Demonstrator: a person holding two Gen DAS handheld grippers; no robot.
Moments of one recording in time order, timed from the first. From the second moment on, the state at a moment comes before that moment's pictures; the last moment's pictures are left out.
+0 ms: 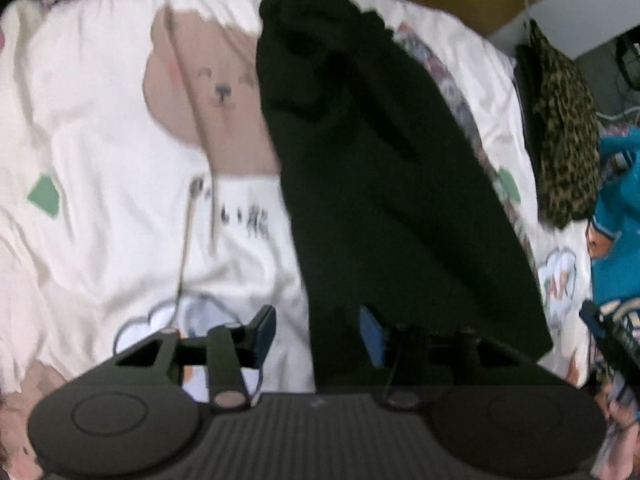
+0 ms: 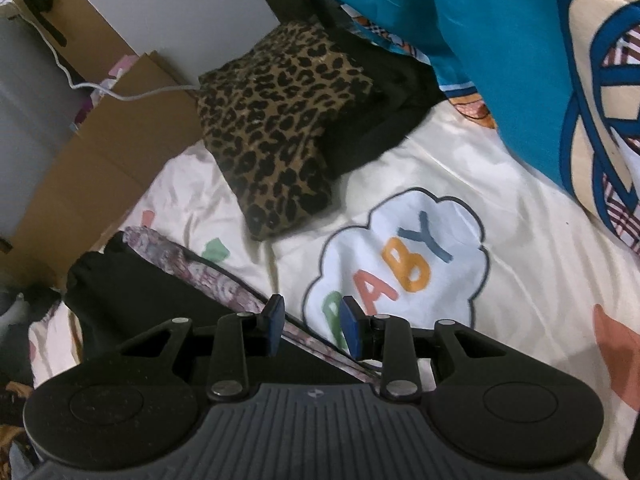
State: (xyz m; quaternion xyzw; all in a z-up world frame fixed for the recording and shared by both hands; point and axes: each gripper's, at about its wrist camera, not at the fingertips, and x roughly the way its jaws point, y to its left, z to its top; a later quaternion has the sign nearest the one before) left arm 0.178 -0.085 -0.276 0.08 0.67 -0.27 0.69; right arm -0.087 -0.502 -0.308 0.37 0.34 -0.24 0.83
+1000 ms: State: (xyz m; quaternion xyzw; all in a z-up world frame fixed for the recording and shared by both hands) left arm 0.246 -0.209 -0.240 0.05 0.61 -0.24 0.76; right arm 0.022 -0.452 -0.290 0.25 0.40 -0.13 0.87
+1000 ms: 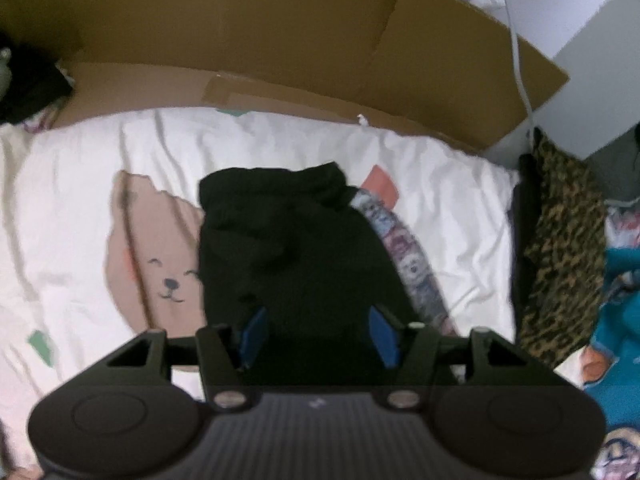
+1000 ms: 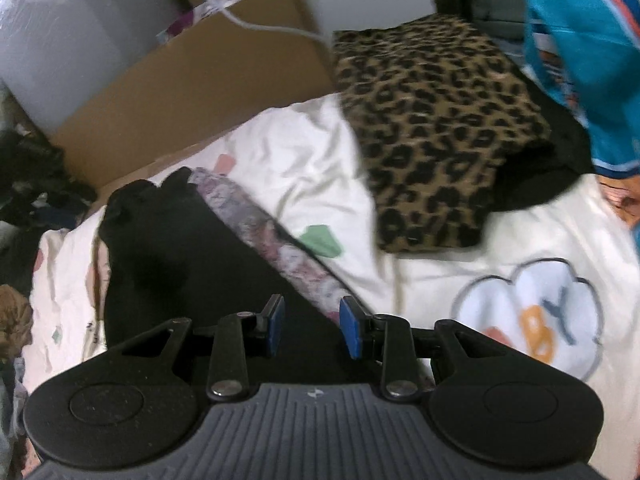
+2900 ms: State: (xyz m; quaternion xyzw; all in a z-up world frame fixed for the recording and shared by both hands) left arm 0.303 -0.245 -0.374 -0.13 0.68 -0.08 0.71; right arm 0.044 -0.448 -0.361 0.19 0.44 -0.07 0.87
